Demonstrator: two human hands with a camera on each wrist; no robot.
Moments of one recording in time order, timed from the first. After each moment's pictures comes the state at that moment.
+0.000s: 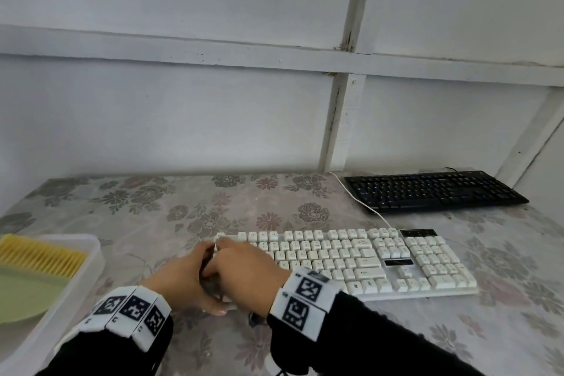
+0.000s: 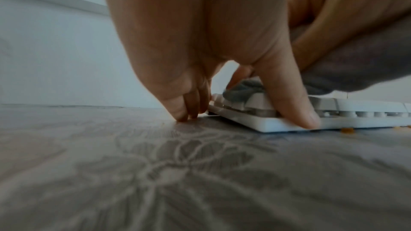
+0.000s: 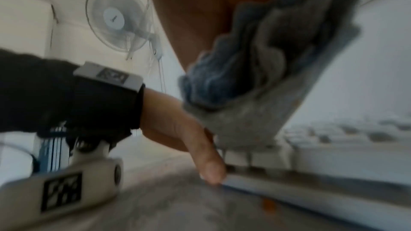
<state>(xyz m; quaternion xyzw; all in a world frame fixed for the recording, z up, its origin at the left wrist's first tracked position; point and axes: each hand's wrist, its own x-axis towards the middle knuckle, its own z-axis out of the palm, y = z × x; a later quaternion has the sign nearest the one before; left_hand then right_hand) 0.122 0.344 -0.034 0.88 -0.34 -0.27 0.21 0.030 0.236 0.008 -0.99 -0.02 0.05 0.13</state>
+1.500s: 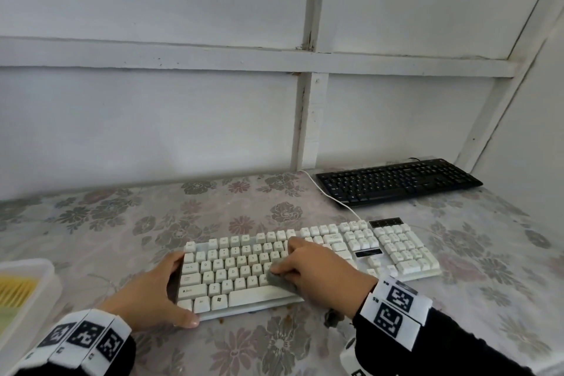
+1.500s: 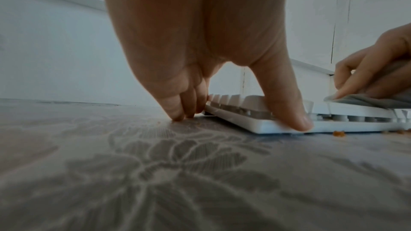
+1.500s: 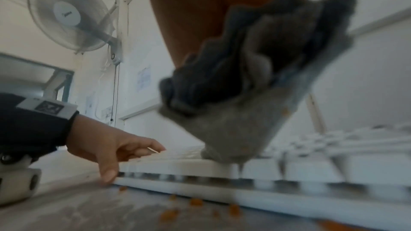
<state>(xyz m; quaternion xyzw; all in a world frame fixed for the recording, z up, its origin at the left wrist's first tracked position) 0.121 0.347 -0.025 0.86 -0.35 -0.31 0.21 -0.054 0.136 0.004 -0.99 0.08 0.01 0.15</state>
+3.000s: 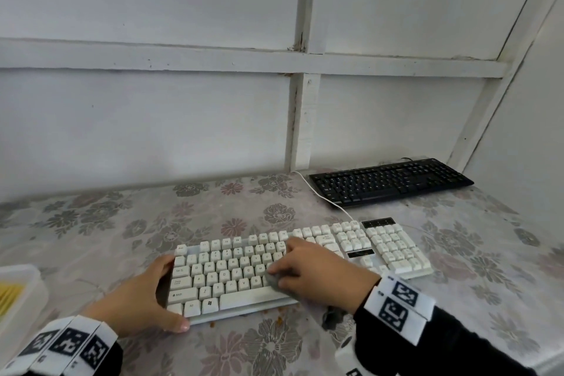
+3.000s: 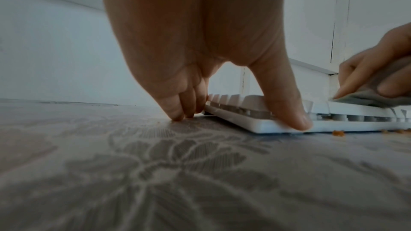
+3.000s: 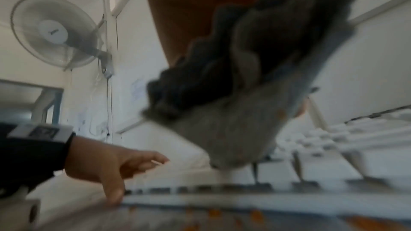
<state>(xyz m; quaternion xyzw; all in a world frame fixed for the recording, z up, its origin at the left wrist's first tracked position) 0.124 0.347 -0.028 0.85 -0.34 -0.33 0.23 -0.063 0.130 0.011 -0.98 0.09 0.03 0.19</state>
